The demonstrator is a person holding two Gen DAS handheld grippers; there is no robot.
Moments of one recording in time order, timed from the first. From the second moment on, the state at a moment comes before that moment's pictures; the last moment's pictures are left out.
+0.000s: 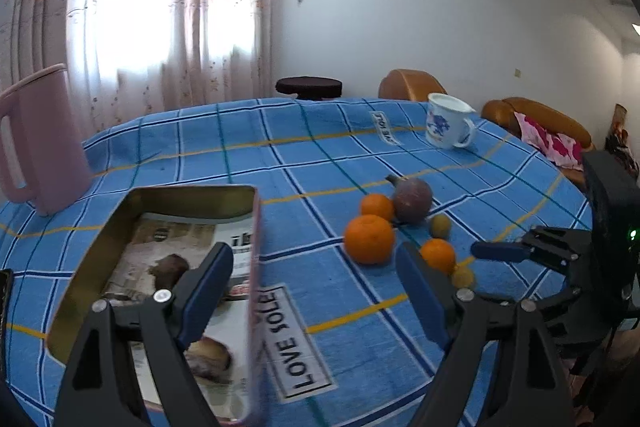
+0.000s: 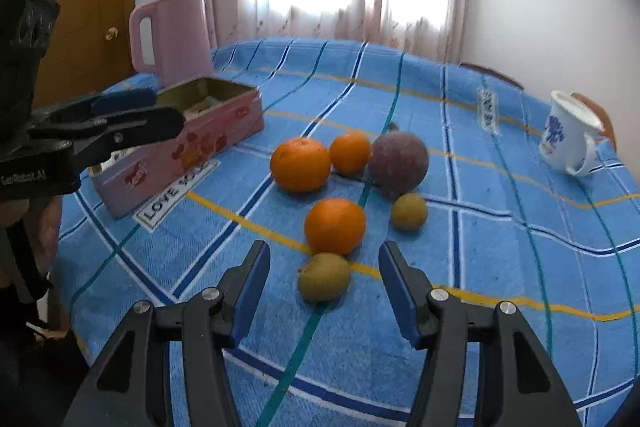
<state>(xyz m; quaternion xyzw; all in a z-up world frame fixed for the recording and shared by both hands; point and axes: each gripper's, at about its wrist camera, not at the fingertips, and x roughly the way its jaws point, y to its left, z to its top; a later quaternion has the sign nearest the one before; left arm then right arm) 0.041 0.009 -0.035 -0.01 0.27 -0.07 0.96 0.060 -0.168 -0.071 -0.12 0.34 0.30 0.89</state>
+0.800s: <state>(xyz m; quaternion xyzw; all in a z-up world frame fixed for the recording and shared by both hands) 0.120 -0.046 -0.060 0.03 0.37 -0.11 0.92 0.099 -0.204 -0.045 -0.06 0.31 0.23 0.92</state>
